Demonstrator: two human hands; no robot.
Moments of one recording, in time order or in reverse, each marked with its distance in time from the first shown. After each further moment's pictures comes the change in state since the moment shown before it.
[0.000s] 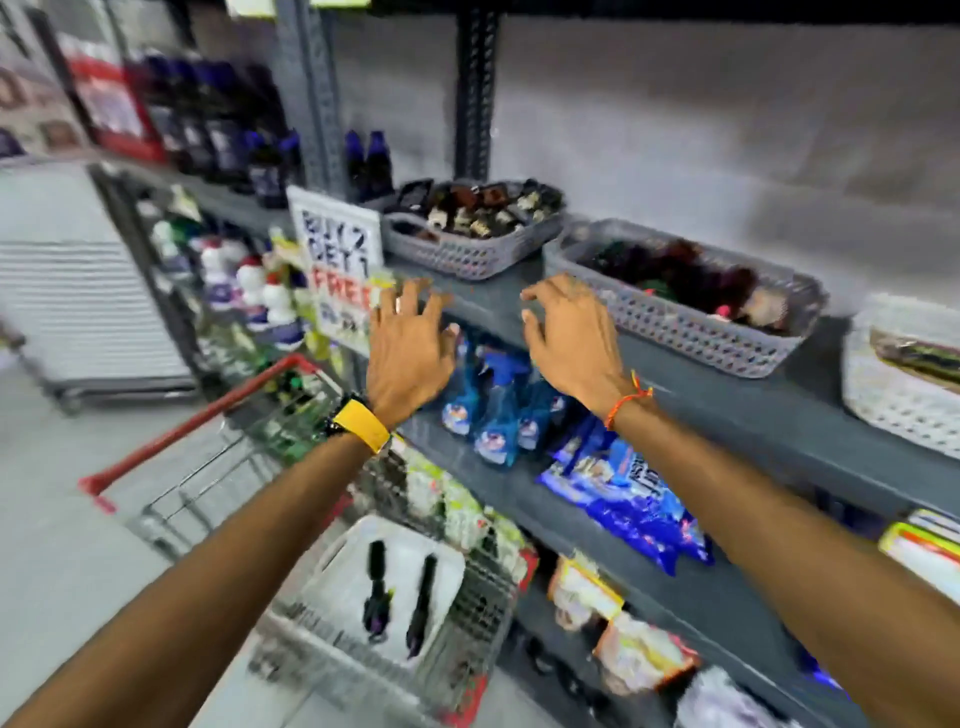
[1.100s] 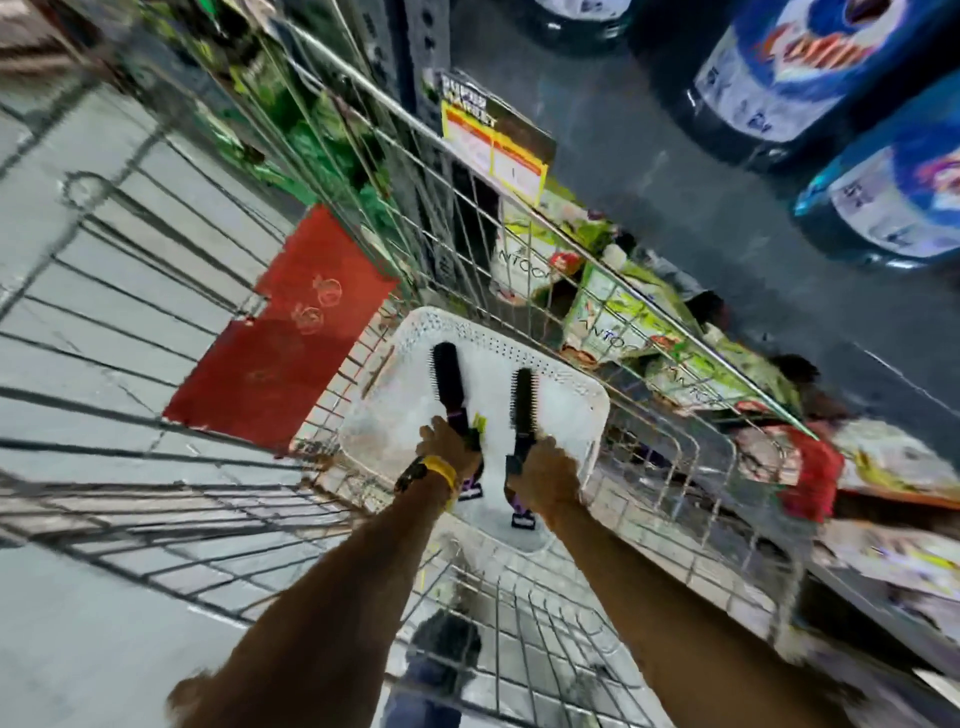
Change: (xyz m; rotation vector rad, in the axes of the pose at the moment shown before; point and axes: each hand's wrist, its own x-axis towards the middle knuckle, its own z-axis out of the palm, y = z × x) left_hand -0.337 -0.269 0.507 -0.192 -1.326 -0.925; right_hand -0.371 -0.063 0.601 0.076 -1.283 0.954
